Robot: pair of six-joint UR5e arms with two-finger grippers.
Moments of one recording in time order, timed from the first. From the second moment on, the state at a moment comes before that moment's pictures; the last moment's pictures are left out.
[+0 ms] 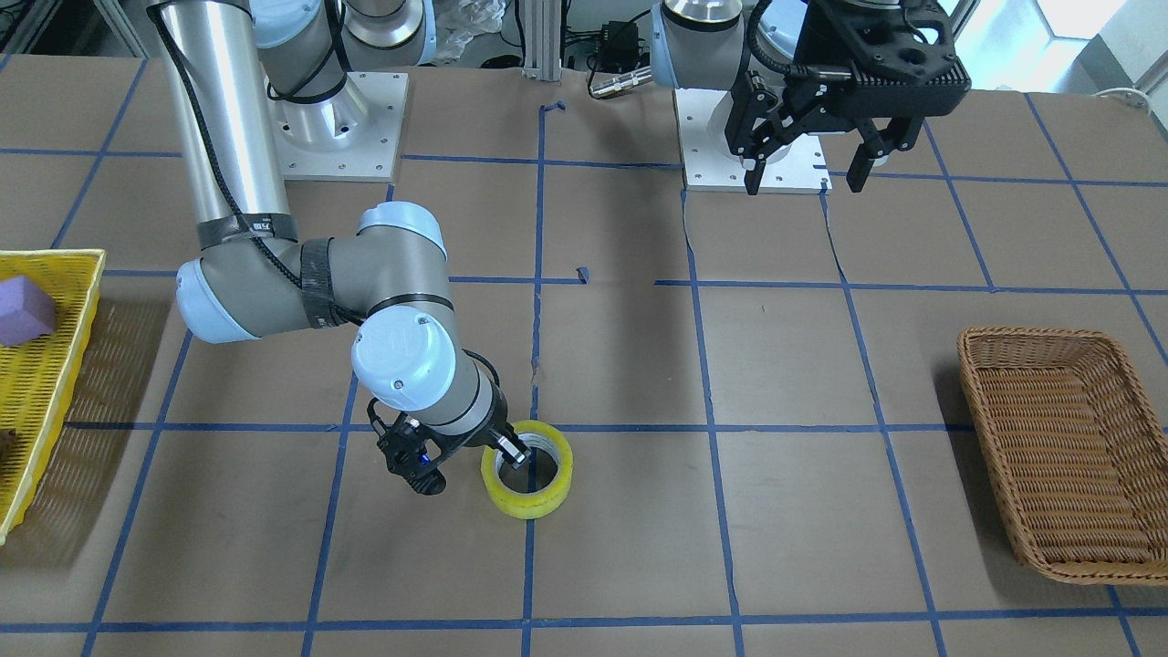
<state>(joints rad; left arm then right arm) -1.62 -1.48 -1.54 -1.56 1.63 -0.08 1.80 -1.00 1.56 -2.06 -1.33 1.03</state>
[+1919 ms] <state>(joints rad) -1.58 -1.56 -1.53 -1.49 1.61 0.03 1.62 -1.55 1.49 -1.45 -1.74 0.05</state>
